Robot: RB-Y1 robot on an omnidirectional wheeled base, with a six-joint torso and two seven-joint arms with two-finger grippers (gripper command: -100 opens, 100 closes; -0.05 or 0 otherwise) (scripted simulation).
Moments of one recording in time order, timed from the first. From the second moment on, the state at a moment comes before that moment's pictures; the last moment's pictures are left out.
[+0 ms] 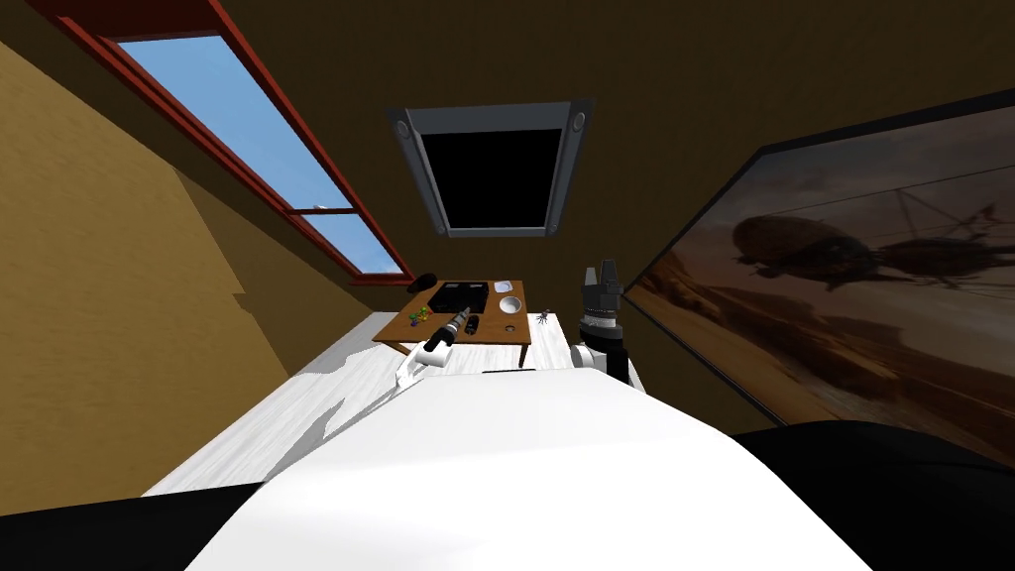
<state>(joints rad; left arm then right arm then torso) 0.18 0.37 -0.16 -1.74 0.07 0.31 -0.60 0.46 -0.01 0.00 -2.31 0.02 -0.55 0.16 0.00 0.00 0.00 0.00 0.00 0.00</state>
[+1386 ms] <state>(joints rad) 0.08 0.38 -0.20 -1.48 0.13 0.68 -0.83 0.46 -0.01 0.00 -2.31 0.02 -0.55 0.16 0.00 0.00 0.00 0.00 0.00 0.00</state>
